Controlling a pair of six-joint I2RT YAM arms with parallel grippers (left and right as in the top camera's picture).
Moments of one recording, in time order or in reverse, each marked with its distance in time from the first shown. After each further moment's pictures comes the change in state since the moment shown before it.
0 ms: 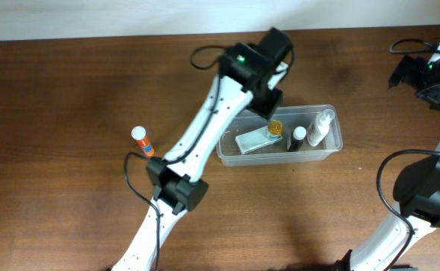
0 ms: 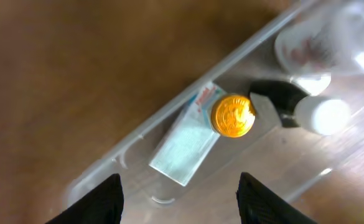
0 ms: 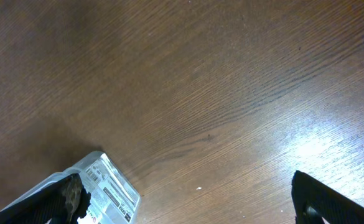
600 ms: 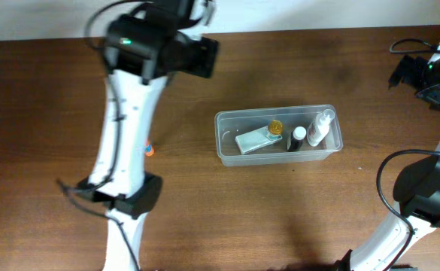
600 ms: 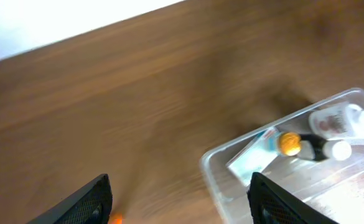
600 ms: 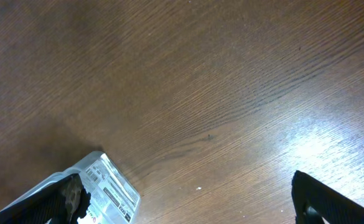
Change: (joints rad) left arm 0.278 -0.311 0.046 -0.046 -0.026 0.003; right arm 0.000 0.000 0.000 0.000 0.000 0.000
